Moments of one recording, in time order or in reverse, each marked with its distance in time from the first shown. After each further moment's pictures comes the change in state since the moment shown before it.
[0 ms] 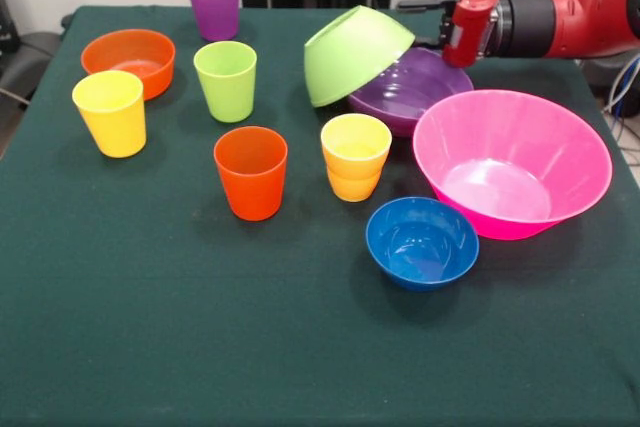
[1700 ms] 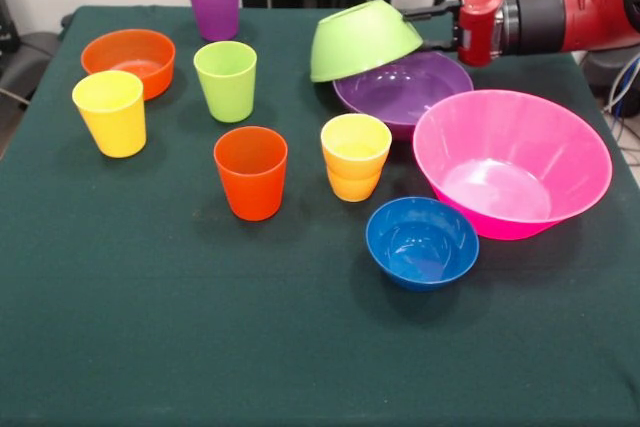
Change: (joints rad) arm -0.065 -0.134 0.165 0.042 -0.002 0.004 0.000
